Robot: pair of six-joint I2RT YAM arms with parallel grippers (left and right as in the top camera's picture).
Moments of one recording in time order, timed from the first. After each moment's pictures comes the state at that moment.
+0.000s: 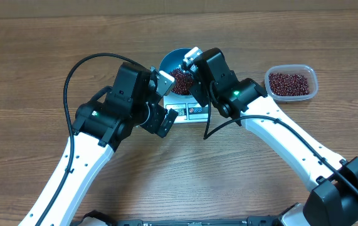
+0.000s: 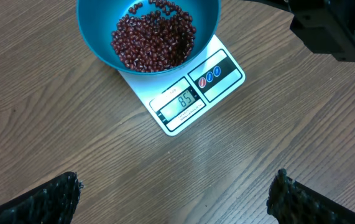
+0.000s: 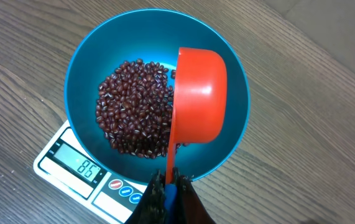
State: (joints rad) left arm -0.44 1.33 1.29 -0.95 0.09 0.13; right arm 0.59 1.67 1.37 -0.58 0.16 -0.17
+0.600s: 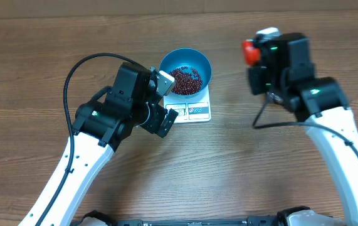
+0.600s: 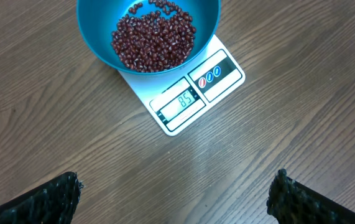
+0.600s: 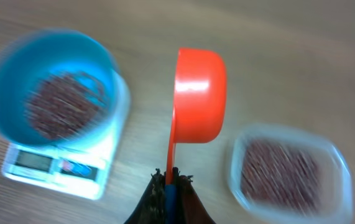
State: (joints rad) left arm -0.44 1.33 1.29 -0.95 0.09 0.13; right arm 0.22 1.42 1.39 -0.83 0.03 -0.04
